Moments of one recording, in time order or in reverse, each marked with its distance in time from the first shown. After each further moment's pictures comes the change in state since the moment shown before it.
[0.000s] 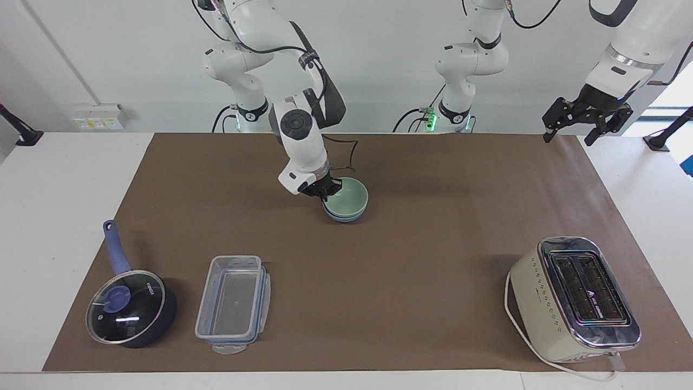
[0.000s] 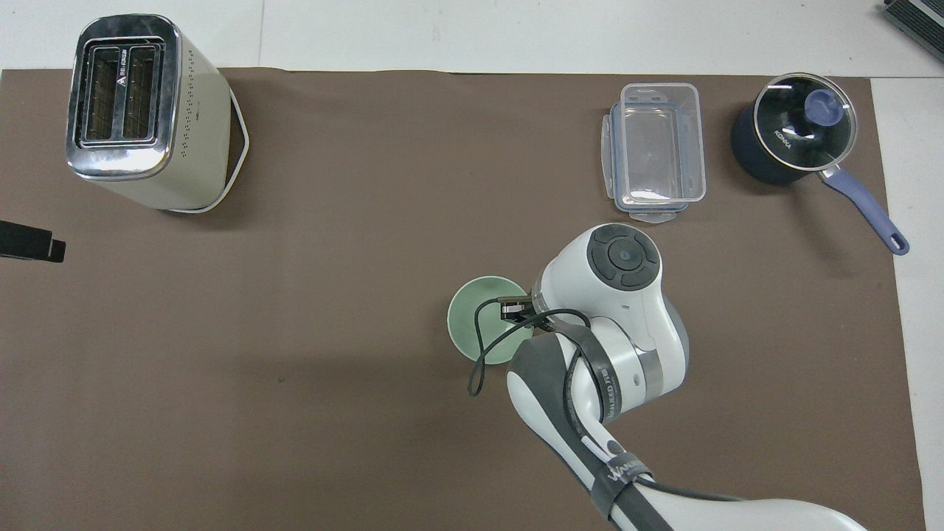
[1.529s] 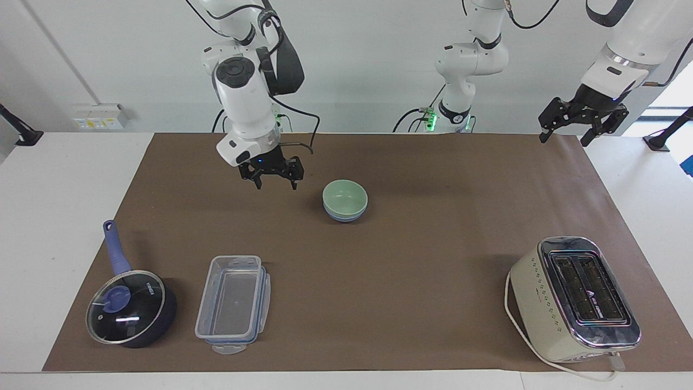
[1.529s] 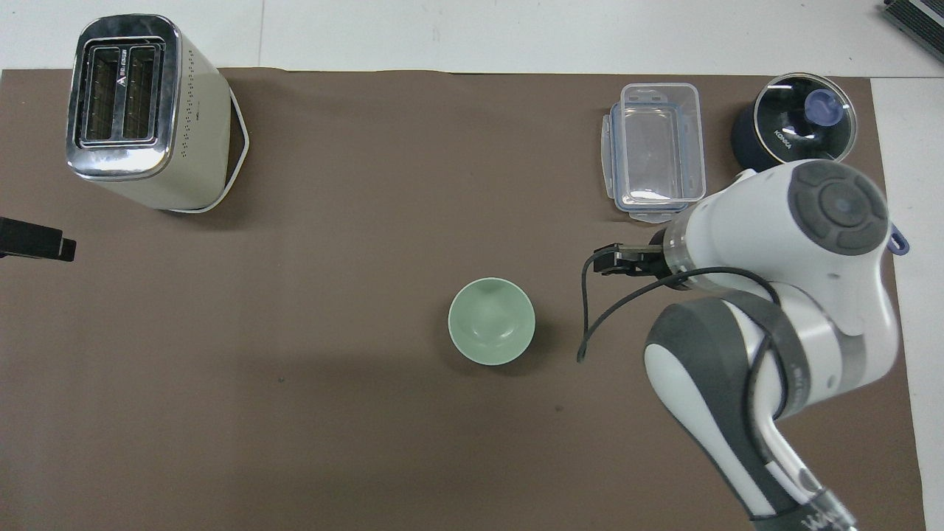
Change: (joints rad) left arm 0.000 0.001 -0.012 0.001 -0.020 0.001 -0.006; right arm -0.214 -0.202 -0.015 0.114 -0.176 -0.211 -0.075
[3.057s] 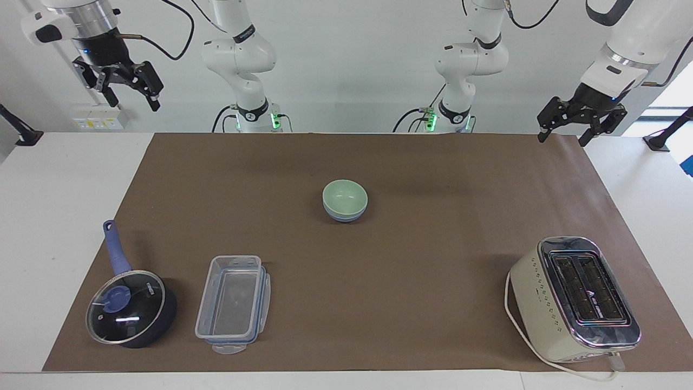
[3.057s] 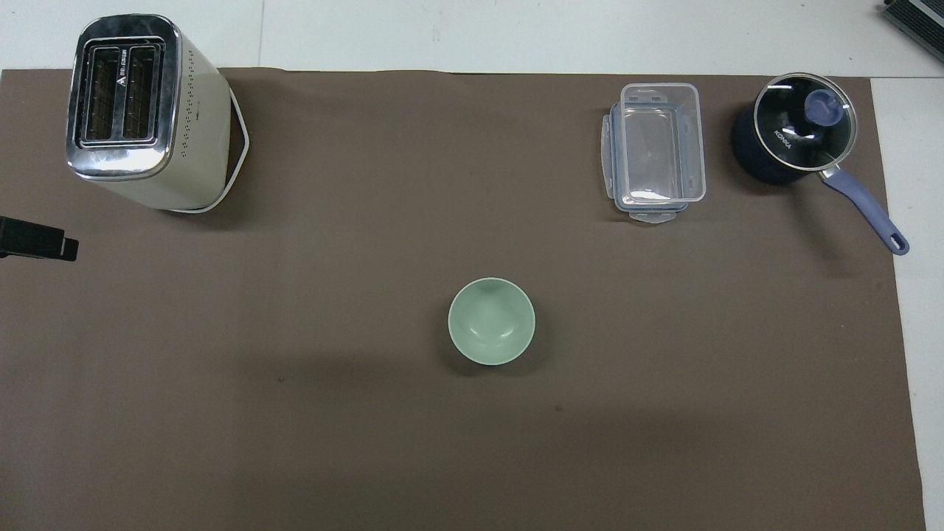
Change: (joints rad) left arm 0.000 -0.001 -0.001 0.001 -0.004 -0.001 -0.001; right arm -0.389 -0.155 0.017 0.341 -0.095 -0.474 -0.297
